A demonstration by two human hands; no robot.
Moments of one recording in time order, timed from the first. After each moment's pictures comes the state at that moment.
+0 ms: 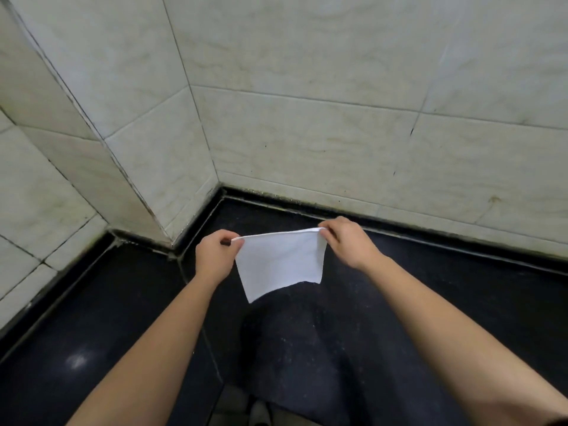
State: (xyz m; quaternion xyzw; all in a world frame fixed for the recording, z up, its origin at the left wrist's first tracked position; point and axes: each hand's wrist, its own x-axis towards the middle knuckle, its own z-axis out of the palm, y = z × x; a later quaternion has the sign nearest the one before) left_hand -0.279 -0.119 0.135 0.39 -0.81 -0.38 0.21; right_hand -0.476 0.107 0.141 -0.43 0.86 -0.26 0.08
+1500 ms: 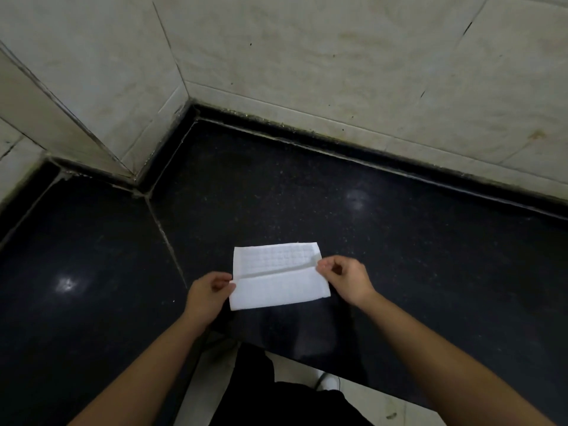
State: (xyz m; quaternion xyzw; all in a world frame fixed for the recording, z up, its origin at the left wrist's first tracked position) left_hand -0.185 -0.062 -0.025 0.47 -0.70 -0.53 0.00; right_hand -0.394 0.177 -0.015 -0.15 0.85 -0.37 0.33
